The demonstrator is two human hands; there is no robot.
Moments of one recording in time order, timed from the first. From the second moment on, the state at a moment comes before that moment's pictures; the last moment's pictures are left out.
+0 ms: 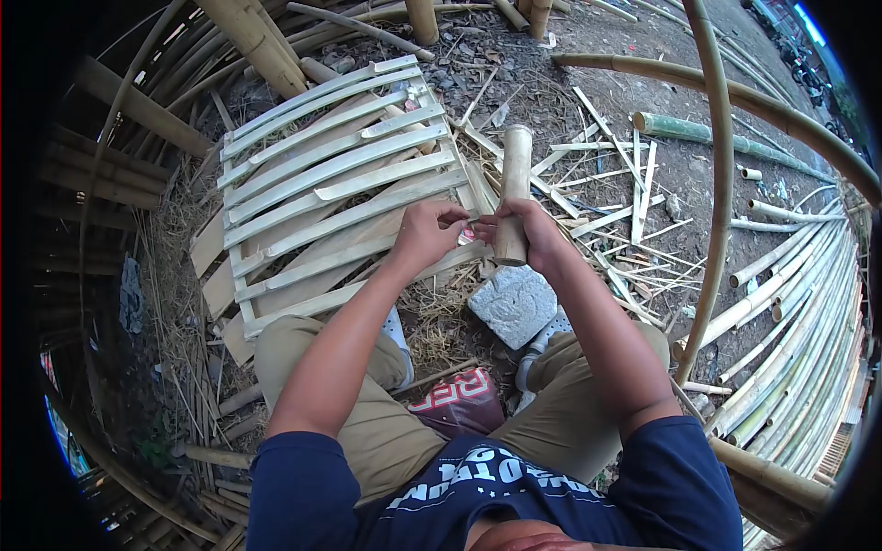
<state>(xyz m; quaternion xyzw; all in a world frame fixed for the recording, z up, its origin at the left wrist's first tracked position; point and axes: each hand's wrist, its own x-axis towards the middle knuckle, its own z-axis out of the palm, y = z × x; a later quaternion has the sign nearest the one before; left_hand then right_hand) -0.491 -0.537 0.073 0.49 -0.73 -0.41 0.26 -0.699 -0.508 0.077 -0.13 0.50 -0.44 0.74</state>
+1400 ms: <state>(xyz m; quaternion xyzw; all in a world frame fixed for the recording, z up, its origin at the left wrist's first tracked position) -0.504 -0.547 0.069 0.53 -0.68 -0.38 0.34 -0.701 -0.504 0.087 -0.14 0.50 -0.45 0.72</state>
